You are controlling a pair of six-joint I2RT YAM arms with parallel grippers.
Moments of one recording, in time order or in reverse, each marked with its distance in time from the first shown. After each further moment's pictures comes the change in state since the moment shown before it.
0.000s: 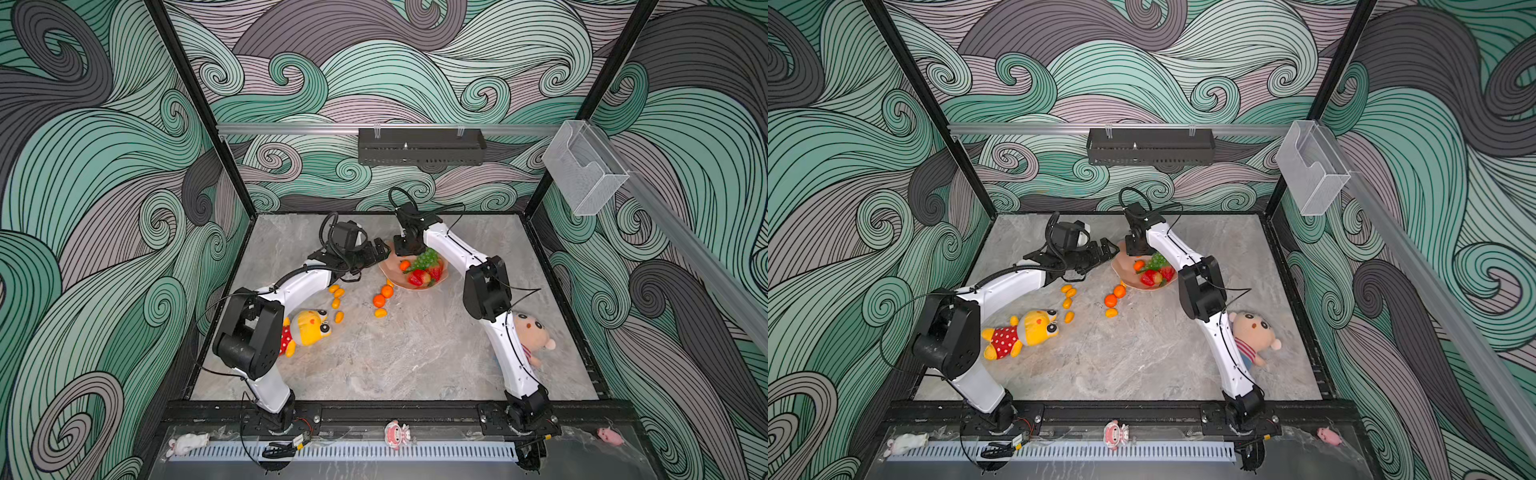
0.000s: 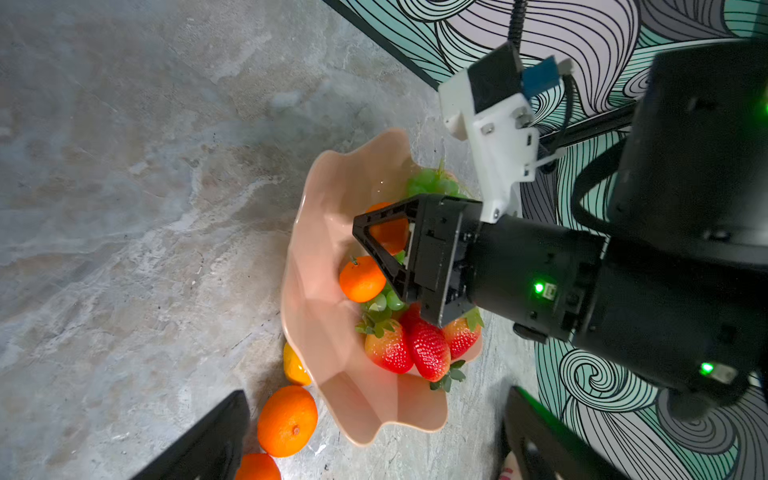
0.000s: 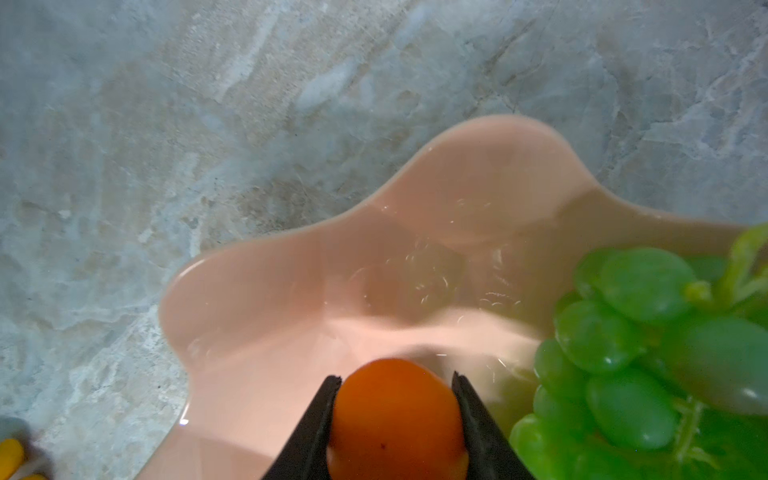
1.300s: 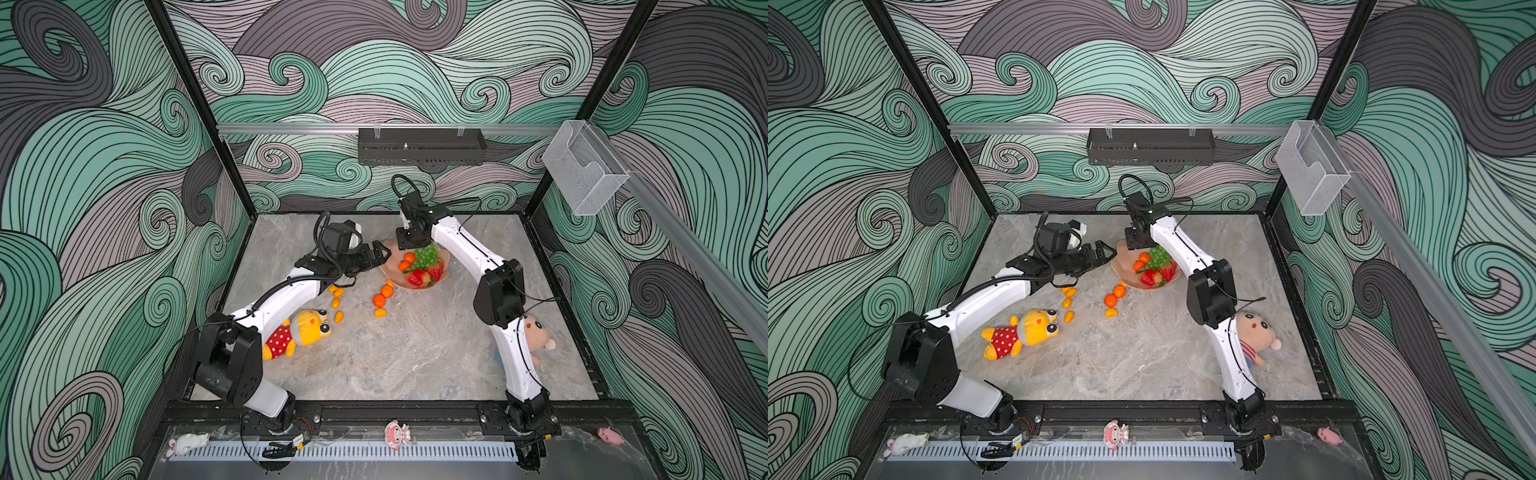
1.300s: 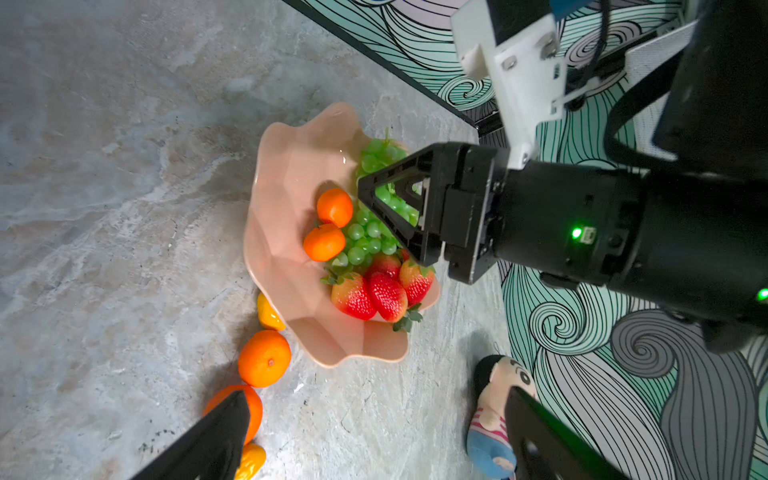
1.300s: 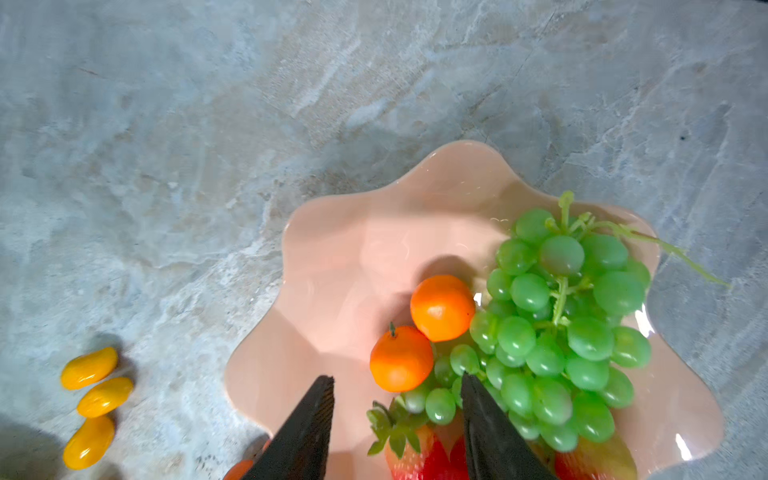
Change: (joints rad) left arm -0.027 -0.210 -0.074 -0.095 0.057 0.040; right arm 0.031 -0.221 -0.099 -0.046 0.016 -0.045
